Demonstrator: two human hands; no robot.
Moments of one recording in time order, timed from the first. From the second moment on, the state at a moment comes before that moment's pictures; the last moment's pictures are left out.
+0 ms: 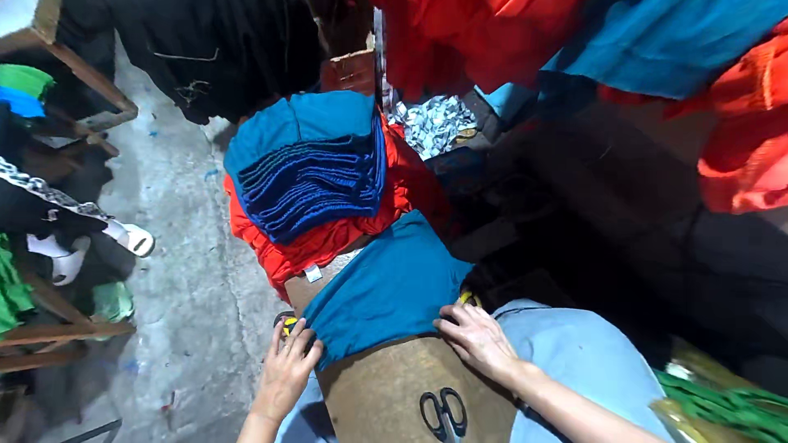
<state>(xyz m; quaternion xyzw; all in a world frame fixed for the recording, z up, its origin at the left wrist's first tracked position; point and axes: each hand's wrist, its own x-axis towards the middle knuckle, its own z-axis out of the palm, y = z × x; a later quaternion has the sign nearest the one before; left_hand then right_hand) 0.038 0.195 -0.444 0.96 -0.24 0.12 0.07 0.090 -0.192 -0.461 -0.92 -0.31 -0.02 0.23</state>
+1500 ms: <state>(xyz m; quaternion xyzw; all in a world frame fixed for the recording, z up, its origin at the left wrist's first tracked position) 0.078 0.048 -0.478 0.99 -0.13 0.02 0.08 0.106 -0.193 -0.453 -0.90 -0.17 -0.01 0.39</state>
